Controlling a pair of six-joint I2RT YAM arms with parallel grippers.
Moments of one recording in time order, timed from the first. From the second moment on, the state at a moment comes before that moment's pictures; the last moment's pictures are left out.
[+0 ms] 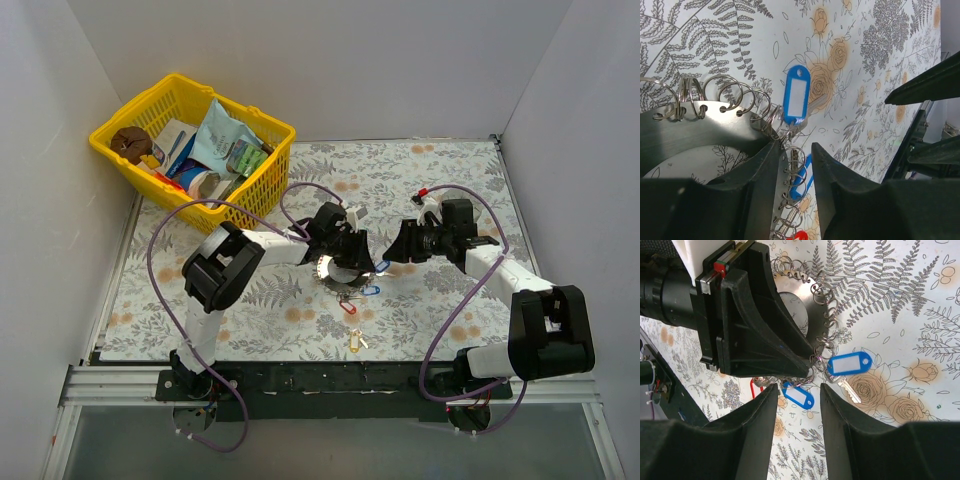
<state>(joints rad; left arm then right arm) -0.76 2.05 1.22 0.13 0.51 -0.59 0.18 1.36 0.72 -0.16 -0.70 0.19</state>
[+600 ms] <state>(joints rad) -0.76 2.09 1.25 0.13 0.50 -0.56 0.17 1.37 0.72 -0.16 -0.71 0.18</state>
